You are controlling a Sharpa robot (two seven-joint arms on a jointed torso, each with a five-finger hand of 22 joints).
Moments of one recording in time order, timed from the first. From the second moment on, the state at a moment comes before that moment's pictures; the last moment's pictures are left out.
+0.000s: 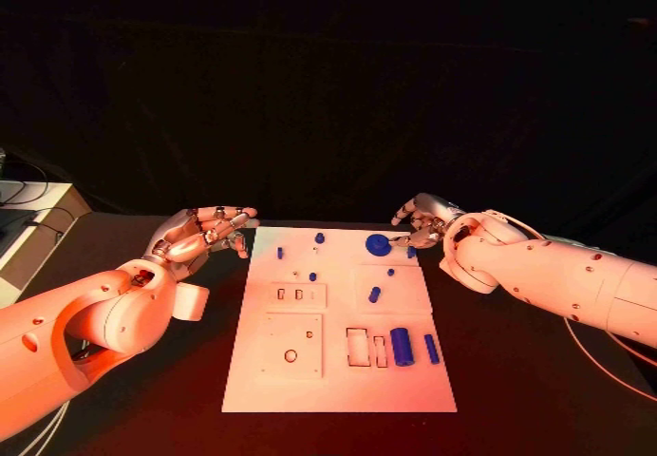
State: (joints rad) left arm 1.04 -0.97 0.25 1.60 -0.19 -0.22 0.35; left_hand 1.35 -0.20 0.57 0.17 0.06 0.91 0.21 0.18 0.16 1.12 0.15 0.07 0.07 1.01 0.07 0.92 0.64 0.18 0.94 0.17 0.99 0.52; right arm 1.32 -0.70 -0.06 1.20 -1.22 -0.40 -0.16; right_hand 1.36 -0.22 0.26 0.13 0.23 0.89 0.17 0.12 0.38 1.47 0.08 1.57 1.31 1.47 0.01 1.56 1.31 0.01 1.47 0.10 1.57 1.31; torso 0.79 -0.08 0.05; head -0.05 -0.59
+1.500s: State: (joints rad) left arm 1.04 -0.95 0.25 1.58 -0.20 -0.21 0.35; left_hand 1.35 -0.20 0.57 0.17 0.06 0.91 0.21 0.18 0.16 1.12 0.15 0.07 0.07 1.01 0.07 0.92 0.64 0.18 0.94 0.17 1.00 0.52; right arm 1.31 -0.60 -0.07 1.11 -1.30 -0.37 -0.26; right_hand 1.38 -0.20 0.24 0.17 0.25 0.91 0.17 0.13 0.38 1.46 0.08 1.57 1.31 1.47 0.01 1.56 1.31 0.01 1.47 0.11 1.57 1.31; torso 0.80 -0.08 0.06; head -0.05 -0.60
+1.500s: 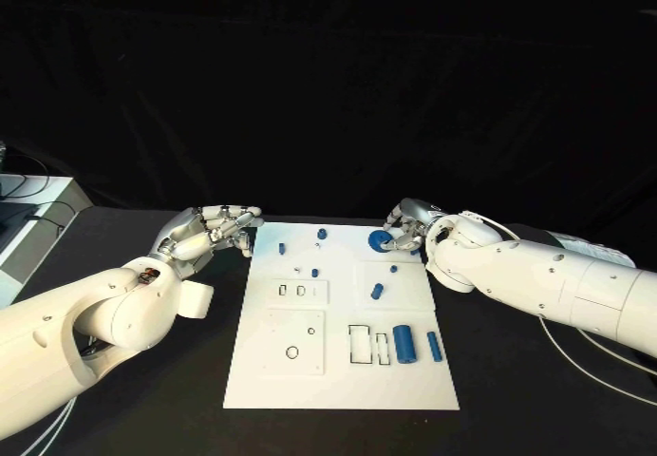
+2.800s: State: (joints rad) left arm 1.04 -0.96 0.25 1.58 -0.20 -0.21 0.35; left_hand 1.35 -0.20 0.57 0.17 0.06 0.91 0.21 0.18 0.16 1.12 0.15 0.07 0.07 1.01 0.07 0.92 0.64 0.18 0.94 0.17 1.00 0.53; right arm 1.30 -0.58 -0.08 1.09 -1.29 -0.36 -0.25; right_hand 1.38 -0.22 0.24 0.22 0.25 0.94 0.17 0.13 0.38 1.46 0.08 1.57 1.31 1.47 0.01 1.56 1.31 0.01 1.47 0.11 1.57 1.31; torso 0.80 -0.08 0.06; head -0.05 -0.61
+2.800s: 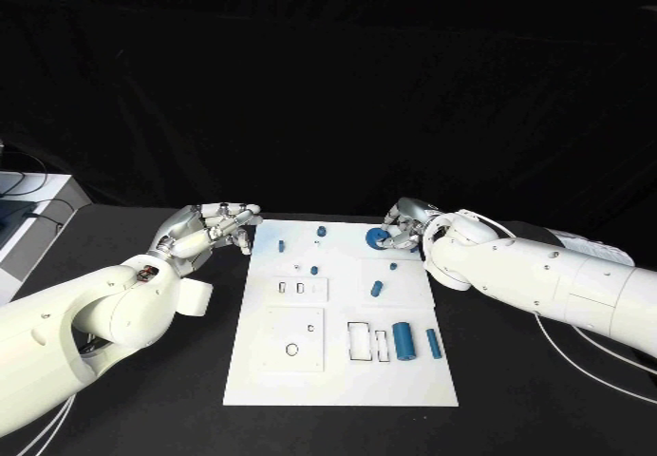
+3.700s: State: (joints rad) left arm 1.04 -0.96 0.25 1.58 -0.20 -0.21 0.35; left_hand 1.35 -0.20 0.57 0.17 0.06 0.91 0.21 0.18 0.16 1.11 0.15 0.07 0.07 1.00 0.08 0.92 0.64 0.18 0.94 0.17 1.01 0.53; right arm 1.30 -0.58 -0.08 1.13 -1.35 -0.42 -0.27; right_hand 1.42 -0.19 0.32 0.22 0.25 1.00 0.15 0.16 0.38 1.47 0.06 1.57 1.31 1.46 -0.01 1.56 1.31 0.01 1.47 0.09 1.57 1.31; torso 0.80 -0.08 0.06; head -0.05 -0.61
